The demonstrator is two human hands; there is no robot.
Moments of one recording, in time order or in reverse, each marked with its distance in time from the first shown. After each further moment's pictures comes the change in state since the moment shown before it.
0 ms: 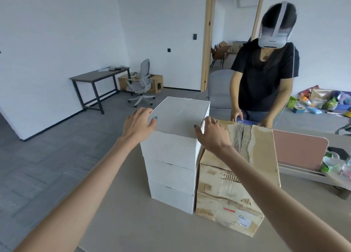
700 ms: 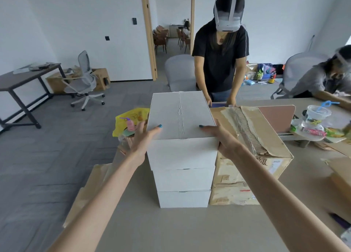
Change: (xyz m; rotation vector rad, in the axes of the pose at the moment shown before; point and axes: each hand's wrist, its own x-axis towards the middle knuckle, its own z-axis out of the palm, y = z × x) left_hand 0.046 -0.067 0.055 -1.208 -0.388 -0.237; right_hand 0.005 -0.044 0.051 1.337 -0.039 0.595
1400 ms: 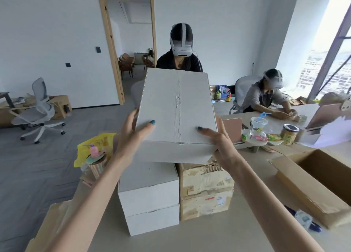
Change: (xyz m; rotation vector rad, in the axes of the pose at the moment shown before) left_hand -0.039 0.083 0.065 -0.165 -0.235 0.340; right_hand -0.111 -0.059 -0.049 0.034 0.187 -0.432
